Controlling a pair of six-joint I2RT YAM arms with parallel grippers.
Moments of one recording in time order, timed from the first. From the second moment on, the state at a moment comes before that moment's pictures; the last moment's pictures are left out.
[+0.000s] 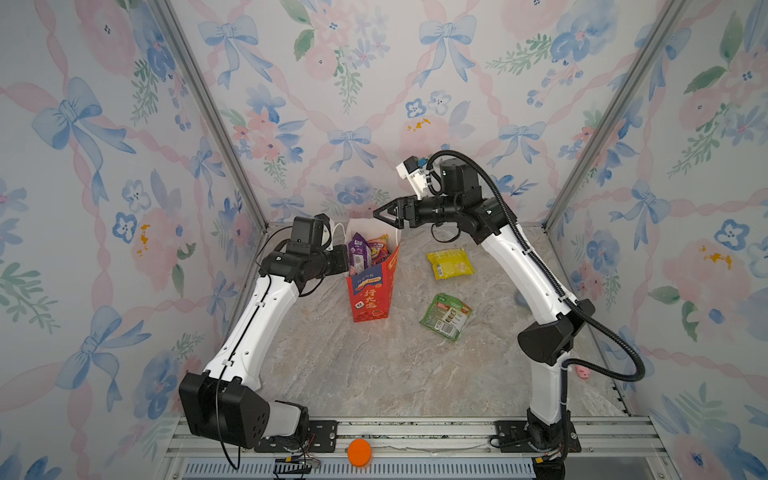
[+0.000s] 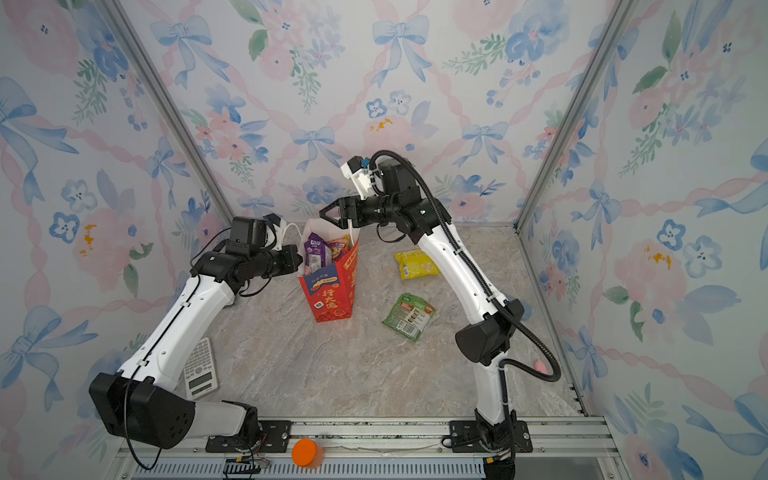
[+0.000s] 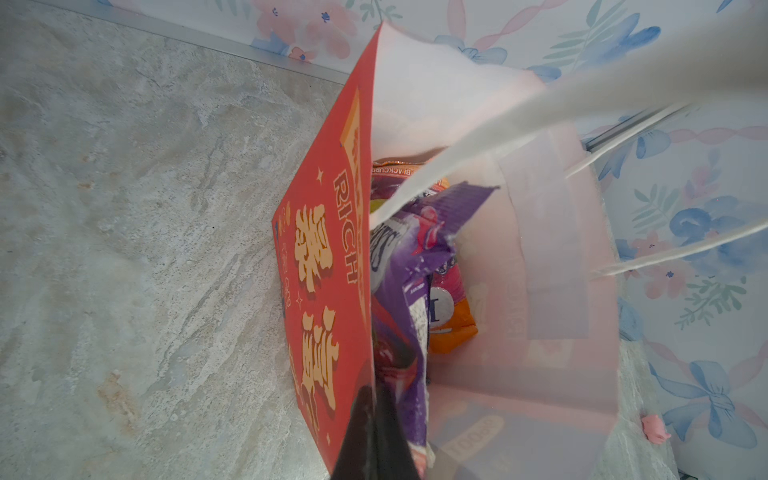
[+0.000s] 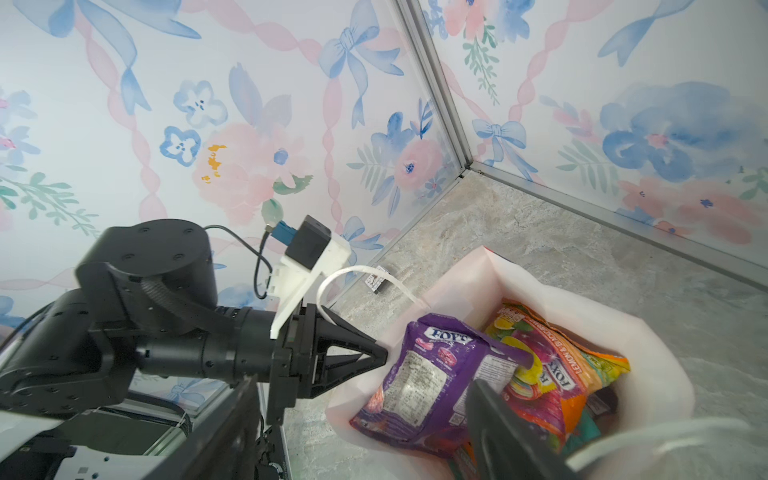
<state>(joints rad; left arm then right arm) -0.21 1.37 1.38 -0.77 0.20 -0.37 0.61 2.00 2.37 -0.73 -0.63 0.34</state>
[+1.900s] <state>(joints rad) -0.21 1.37 1.38 -0.78 0.20 -0.37 0.81 2.39 2.68 -0.91 -0.14 0.39</state>
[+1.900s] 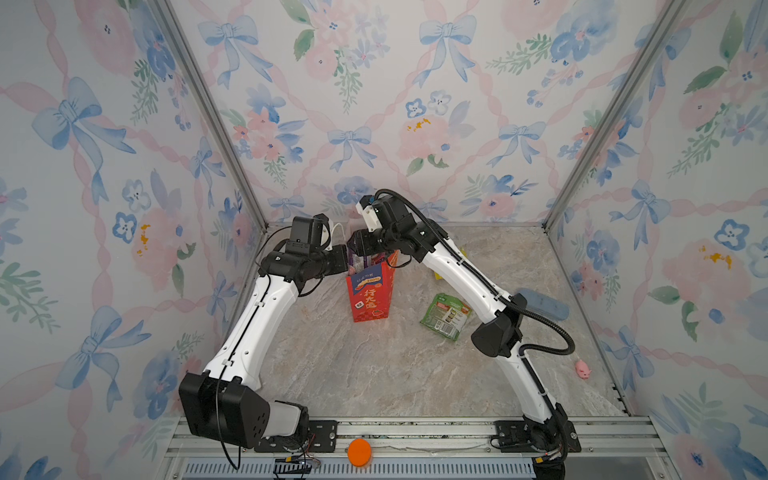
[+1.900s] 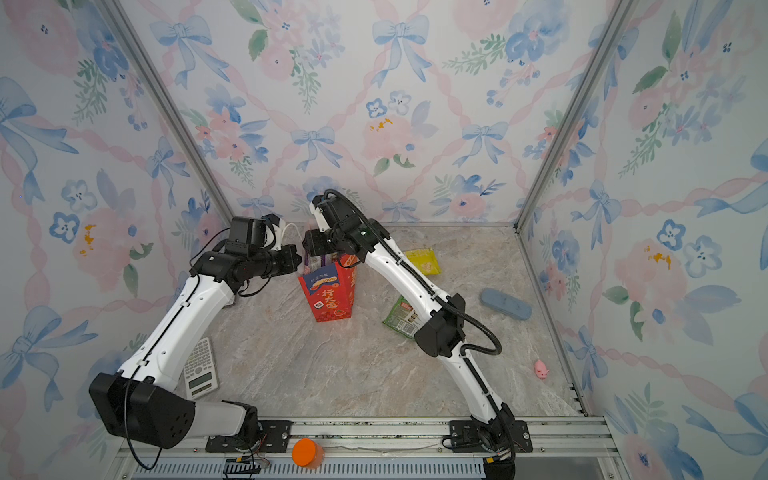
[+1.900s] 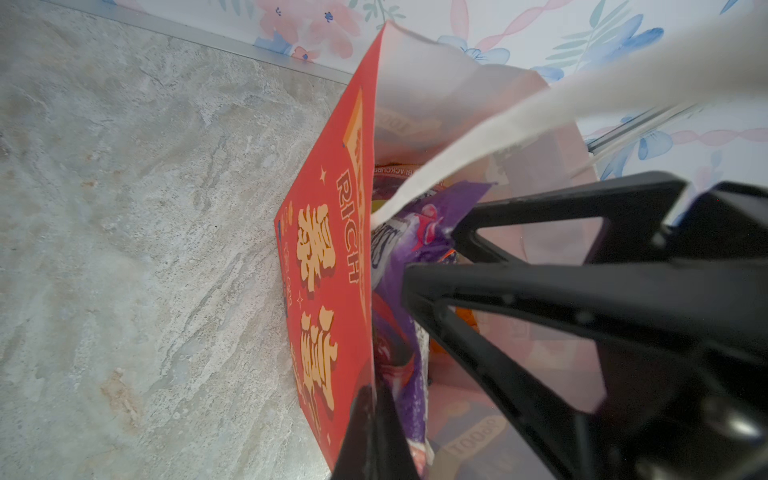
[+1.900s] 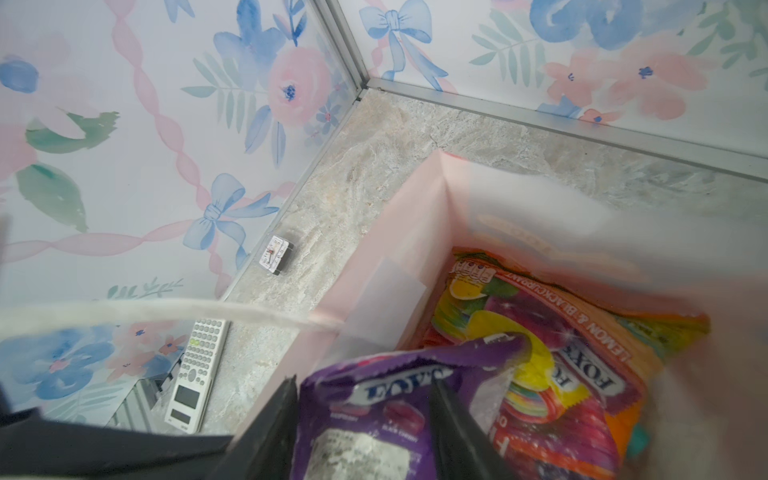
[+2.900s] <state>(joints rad) -0.20 1.36 1.38 -0.78 0.20 -0.37 0.79 1.80 2.08 -0.63 -0.20 0.38</state>
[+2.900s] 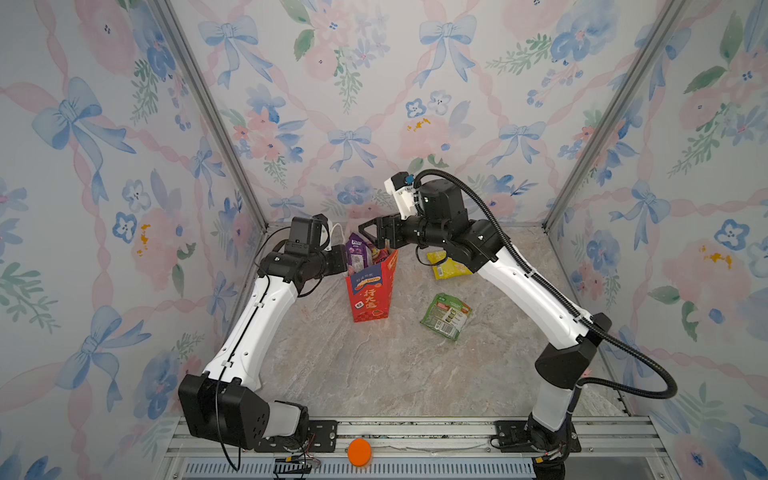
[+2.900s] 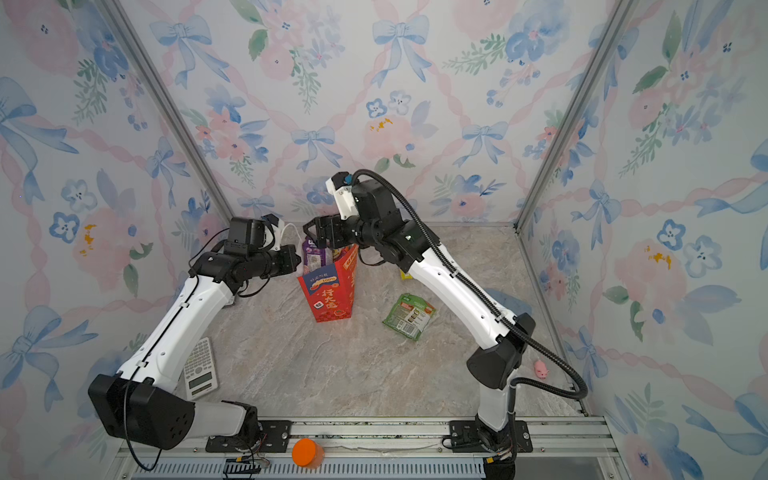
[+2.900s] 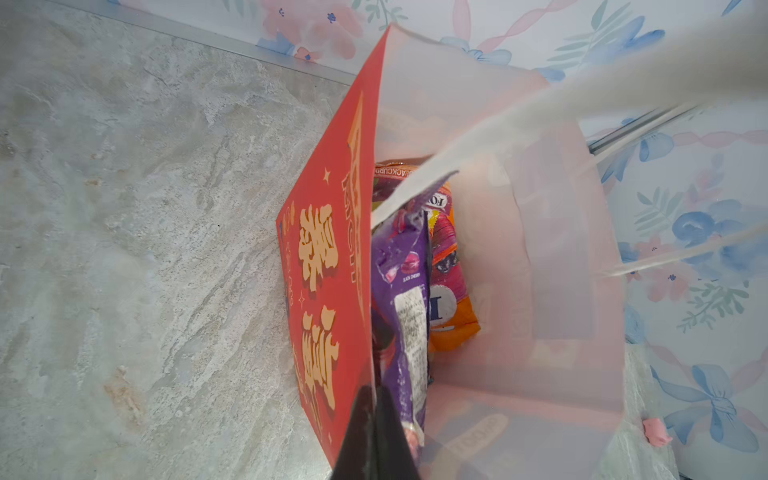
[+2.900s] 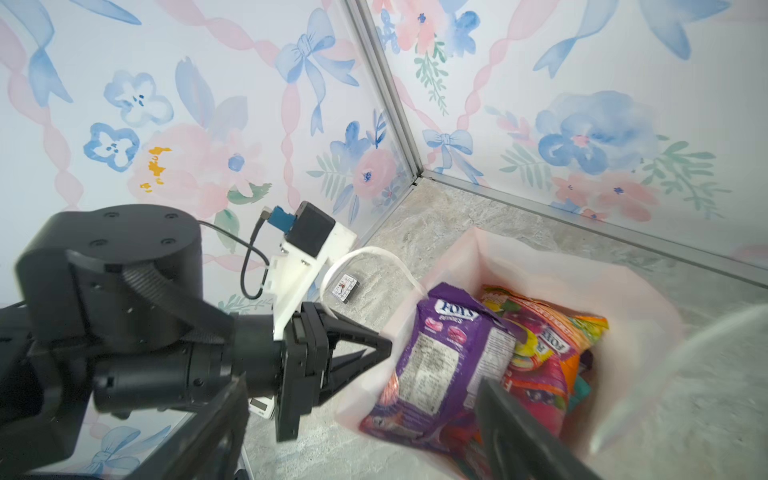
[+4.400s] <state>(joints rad) -0.20 1.36 1.38 -0.78 0.20 -0.37 0.20 1.90 1.17 -0.11 -0.23 0.93</state>
